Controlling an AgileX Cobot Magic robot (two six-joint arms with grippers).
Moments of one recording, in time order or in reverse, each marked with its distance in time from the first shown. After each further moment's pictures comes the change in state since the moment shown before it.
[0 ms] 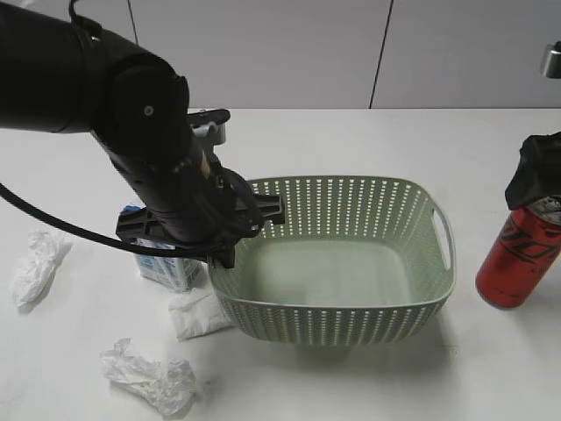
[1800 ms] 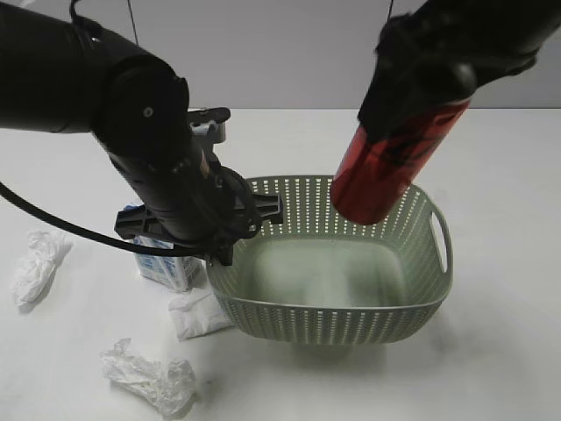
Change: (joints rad) left arm 0.000 0.000 0.000 0.026 -0.003 0.000; right arm 0.543 -0.041 -0.420 -0.024 0.311 0.056
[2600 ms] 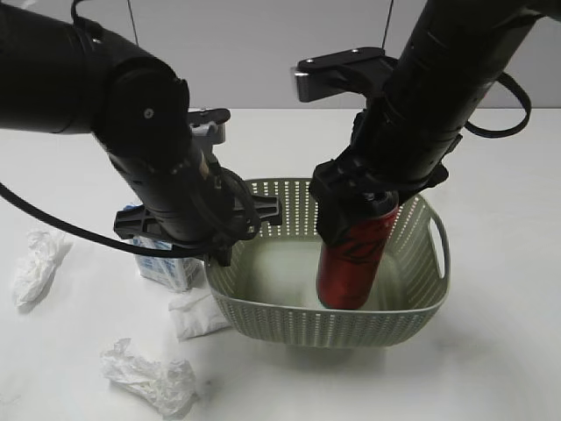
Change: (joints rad) left arm 0.000 0.001 0.000 0.007 0.002 0.000; right arm 0.035 0.255 0.133 0.021 -0.137 0.006
